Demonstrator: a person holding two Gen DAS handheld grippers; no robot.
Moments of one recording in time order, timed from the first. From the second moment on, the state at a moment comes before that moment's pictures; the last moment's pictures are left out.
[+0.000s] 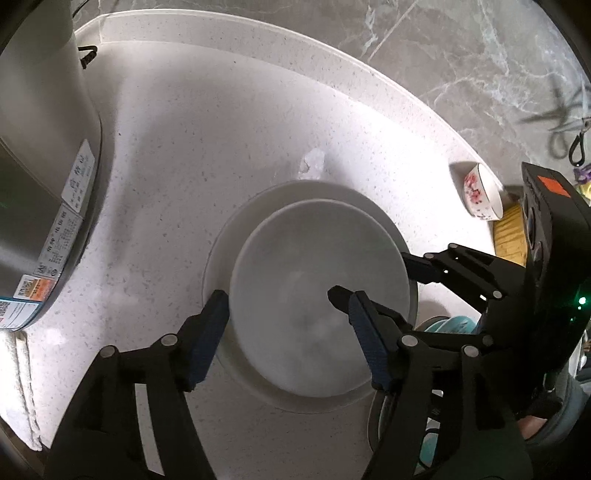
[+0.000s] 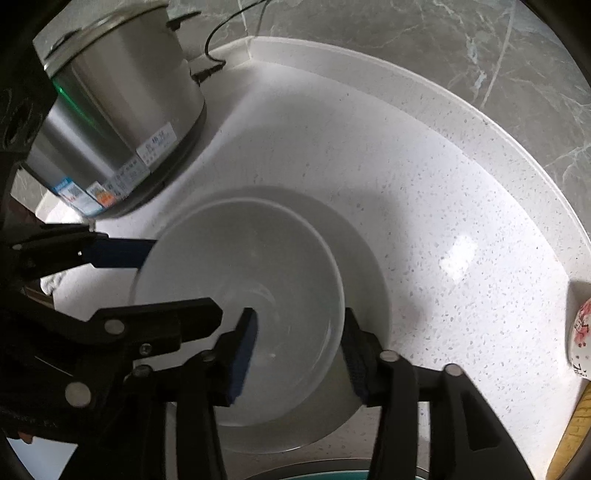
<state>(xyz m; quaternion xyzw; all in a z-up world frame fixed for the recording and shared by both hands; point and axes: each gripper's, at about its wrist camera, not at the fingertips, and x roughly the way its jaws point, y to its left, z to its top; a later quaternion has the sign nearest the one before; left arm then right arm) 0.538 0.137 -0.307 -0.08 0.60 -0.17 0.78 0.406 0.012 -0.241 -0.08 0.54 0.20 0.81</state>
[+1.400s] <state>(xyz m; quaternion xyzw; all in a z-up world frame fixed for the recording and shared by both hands) 0.702 -0.255 -0.290 0.11 0.57 -0.31 0.75 0.397 -0.410 -0.202 0.28 0.46 -0.19 0.82</state>
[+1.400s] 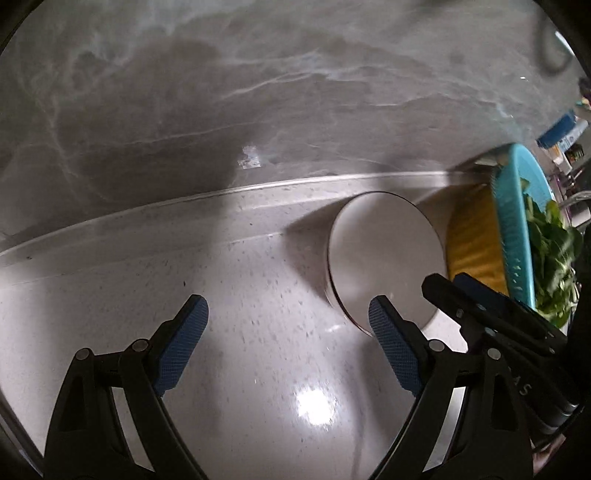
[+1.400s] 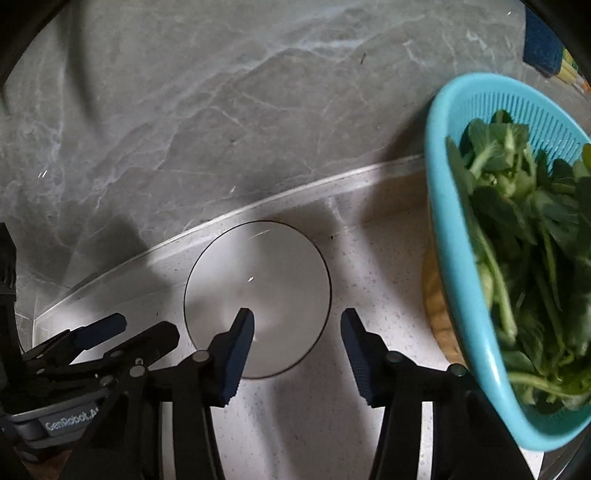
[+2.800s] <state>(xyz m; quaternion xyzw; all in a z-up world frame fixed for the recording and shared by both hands) 0.734 -0.285 -0.355 0.12 0.60 -0.34 0.71 0.439 -0.372 -0.265 0.30 0.49 -0.18 0.80</state>
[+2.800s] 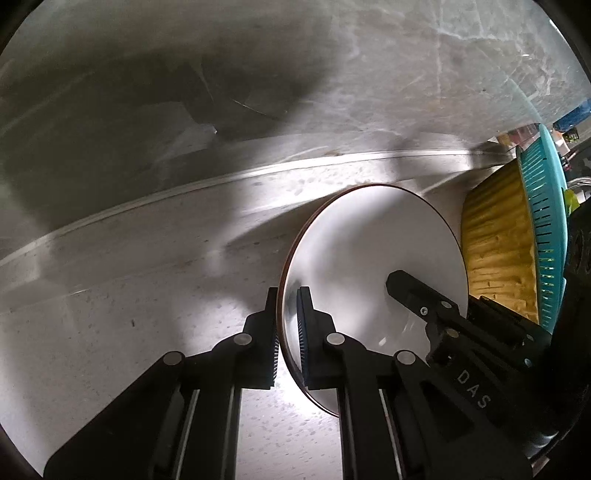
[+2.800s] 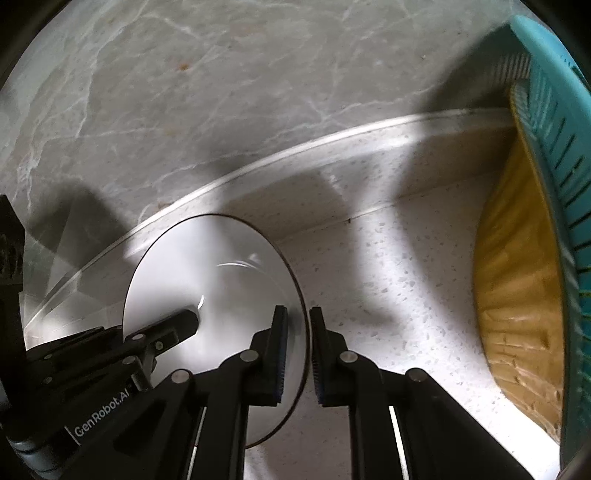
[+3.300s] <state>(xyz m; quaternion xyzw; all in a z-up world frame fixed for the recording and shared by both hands) 0.713 -0.243 -0.332 0.11 0.60 -0.32 0.73 0.434 -0.326 -0.244 0.29 0.49 -0.13 0.81</state>
